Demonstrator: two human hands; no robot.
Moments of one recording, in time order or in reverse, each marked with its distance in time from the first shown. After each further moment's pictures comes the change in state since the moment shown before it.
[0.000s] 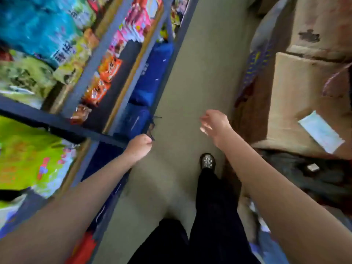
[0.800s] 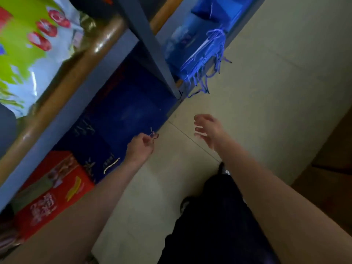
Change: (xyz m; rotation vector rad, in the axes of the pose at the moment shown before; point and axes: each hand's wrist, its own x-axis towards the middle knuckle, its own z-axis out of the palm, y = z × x) left_hand 0.128 -0.349 0.186 -0.329 0.237 -0.467; right_hand 0.202 0.381 0.178 -0.411 -0.352 0.206
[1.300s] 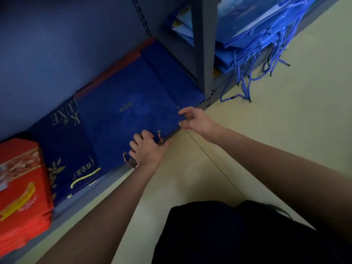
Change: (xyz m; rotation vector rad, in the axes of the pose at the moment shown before) left_hand 0.186 -0.095 0.143 0.064 0.377 -0.122; right_hand 0.214 0.073 0.086 -0.589 -0.383 -0.396
